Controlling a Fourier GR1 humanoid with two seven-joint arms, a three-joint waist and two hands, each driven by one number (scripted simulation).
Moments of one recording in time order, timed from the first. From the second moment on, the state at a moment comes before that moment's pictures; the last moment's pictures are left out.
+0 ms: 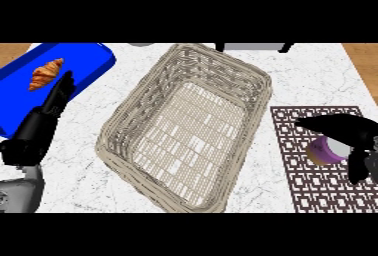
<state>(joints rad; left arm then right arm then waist) -0.17 0.29 0.08 -1.60 -0.13 -0.09 0.00 -0.37 -0.67 0.23 -1.21 0.99 0.68 -0.35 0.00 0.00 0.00</state>
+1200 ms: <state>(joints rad) -0.19 0.26 0.11 -1.59 -0.16 -0.12 0.00 -0.40 -0.56 0.17 -1.03 1.17 0.48 -0.47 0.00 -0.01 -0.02</state>
